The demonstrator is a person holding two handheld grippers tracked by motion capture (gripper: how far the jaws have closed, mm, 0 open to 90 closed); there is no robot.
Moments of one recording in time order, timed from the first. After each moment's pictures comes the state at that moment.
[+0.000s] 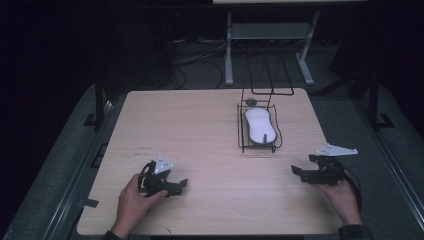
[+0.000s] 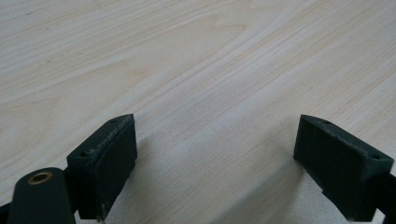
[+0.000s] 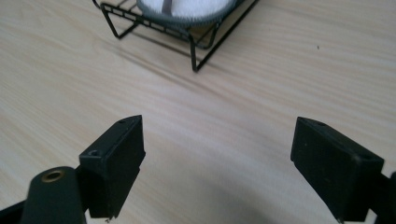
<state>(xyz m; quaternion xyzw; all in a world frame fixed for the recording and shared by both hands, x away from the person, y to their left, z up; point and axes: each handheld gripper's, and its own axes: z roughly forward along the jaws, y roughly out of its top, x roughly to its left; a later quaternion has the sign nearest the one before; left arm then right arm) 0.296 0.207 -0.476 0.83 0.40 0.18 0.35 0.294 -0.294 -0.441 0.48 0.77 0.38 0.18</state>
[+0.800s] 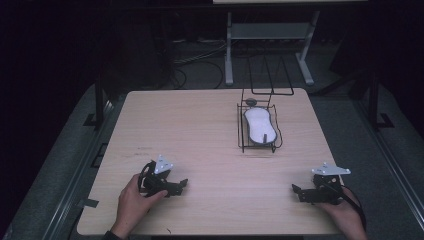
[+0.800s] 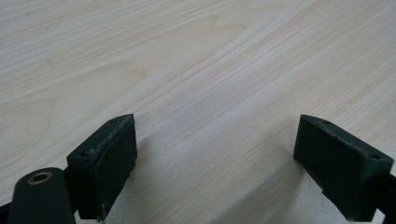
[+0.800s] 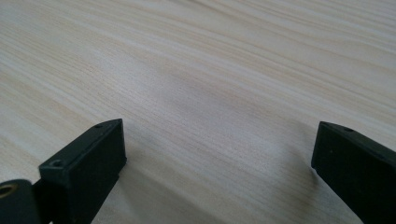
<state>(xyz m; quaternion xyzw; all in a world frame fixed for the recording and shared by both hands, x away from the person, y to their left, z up) 0.296 0.207 -0.476 0.83 0.40 0.18 0.35 0.264 -0.292 -0.482 0.49 0.78 0.32 0.20</state>
